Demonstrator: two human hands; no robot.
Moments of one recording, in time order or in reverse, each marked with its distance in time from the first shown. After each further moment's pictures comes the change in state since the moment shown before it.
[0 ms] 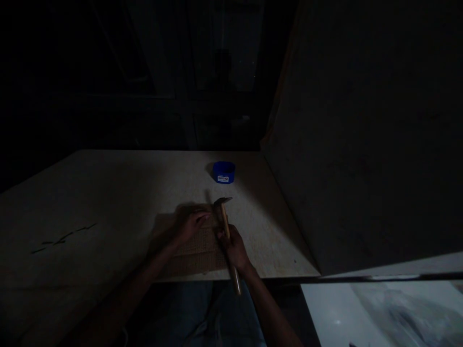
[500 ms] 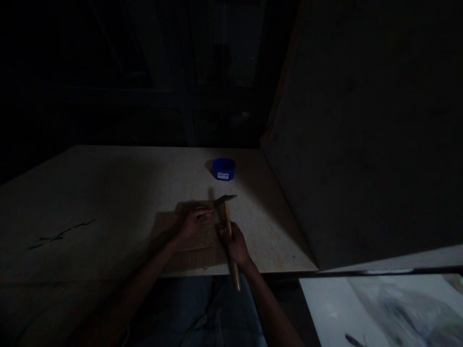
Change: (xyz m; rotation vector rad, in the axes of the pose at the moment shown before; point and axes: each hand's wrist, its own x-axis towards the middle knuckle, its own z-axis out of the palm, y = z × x) left_hand -0.002 -0.006 0.009 -0.133 0.024 -0.020; right_hand -0.002 0.002 0.000 0.030 0.012 0.037
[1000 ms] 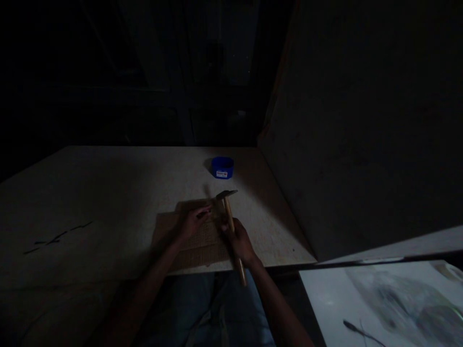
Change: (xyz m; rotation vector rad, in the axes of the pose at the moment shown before) left_hand -0.006 -0.003 0.006 -0.129 0.041 -0.114; right_hand -0.007 -0.018 -0.007 -0.015 0.004 0.007
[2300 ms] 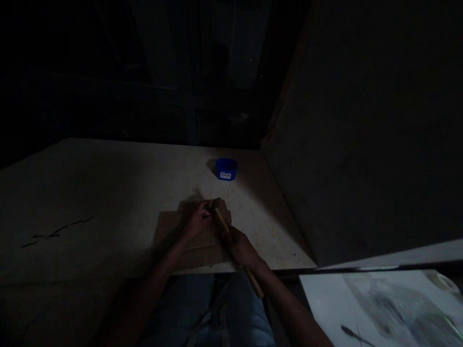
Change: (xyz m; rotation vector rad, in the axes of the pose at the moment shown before) left_hand 0.006 -0.021 0.004 -0.017 0.070 -0.007; right_hand -0.008 -0.030 0.001 -0.248 -0.144 0.124
